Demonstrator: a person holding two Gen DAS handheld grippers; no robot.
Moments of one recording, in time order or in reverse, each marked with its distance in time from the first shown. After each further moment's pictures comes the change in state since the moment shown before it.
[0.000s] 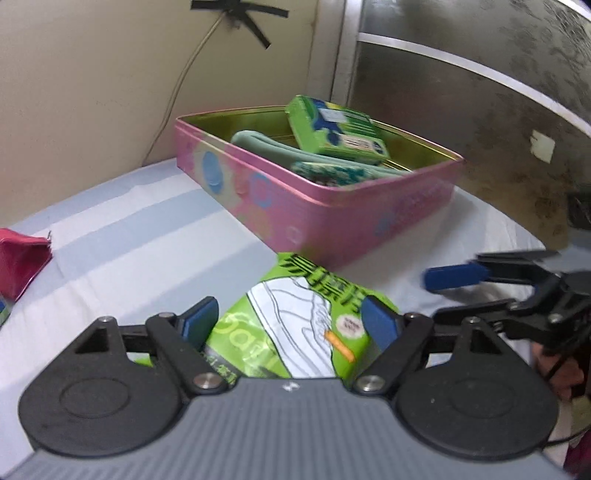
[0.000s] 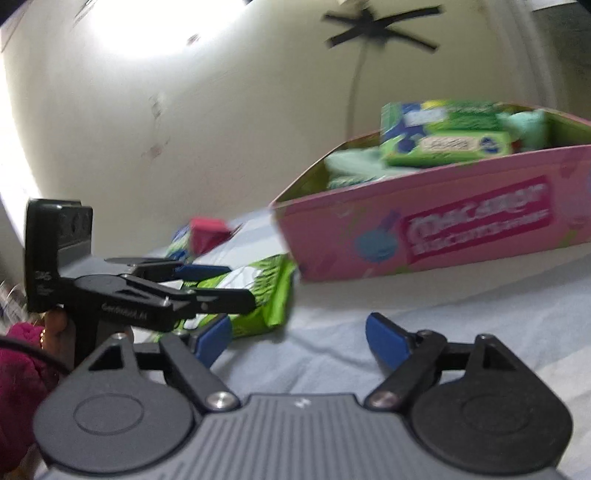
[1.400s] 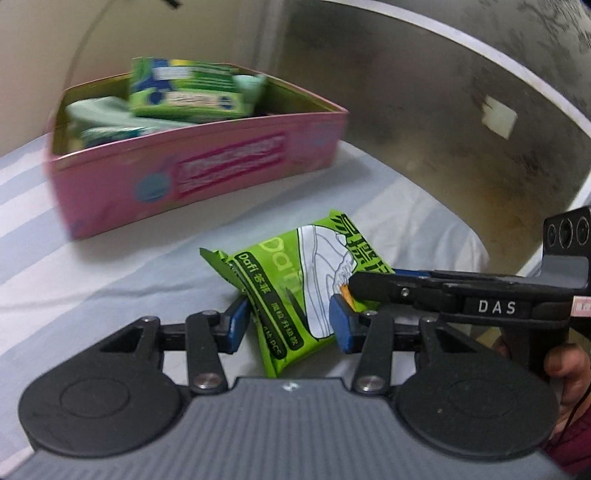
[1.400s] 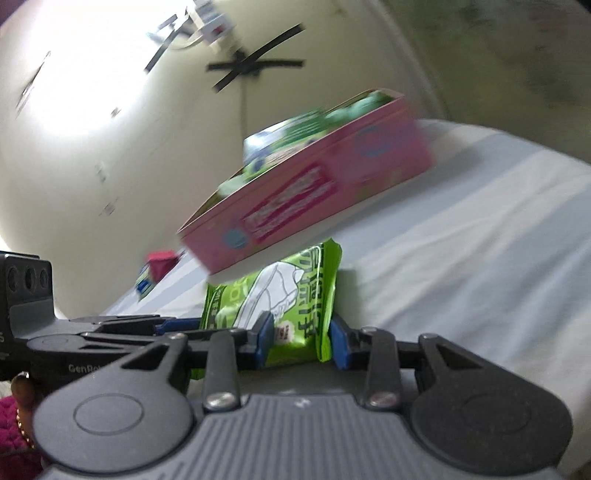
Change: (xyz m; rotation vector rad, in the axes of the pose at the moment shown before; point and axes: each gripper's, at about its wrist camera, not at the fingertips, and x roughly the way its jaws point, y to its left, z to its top) left arm 0.037 -0.167 0.014 -0.072 0.137 -0.071; right arm -0.137 -0.097 -0.046 0.310 -0.096 -0.135
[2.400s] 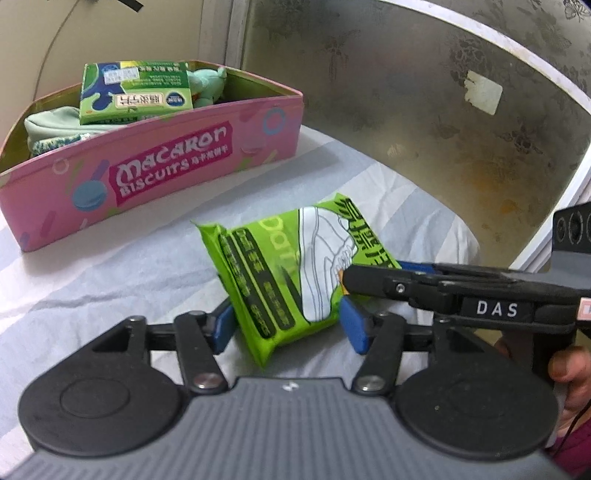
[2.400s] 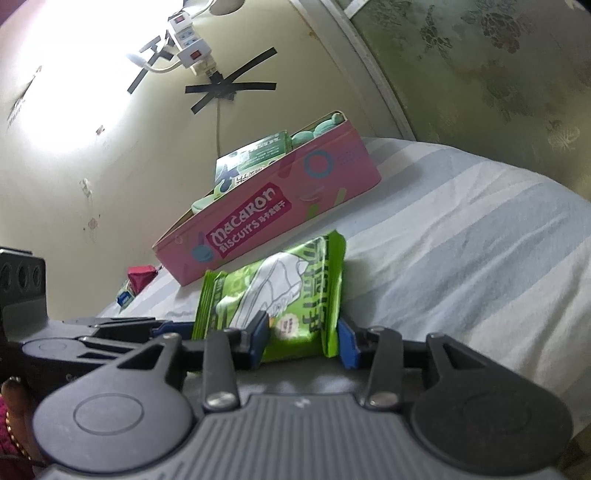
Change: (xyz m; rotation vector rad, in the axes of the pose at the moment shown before) left arm 0.021 -0.034 0.001 0.046 0.007 0.016; right arm -0.020 -0.013 -0.008 -0.028 -0.039 -0.041
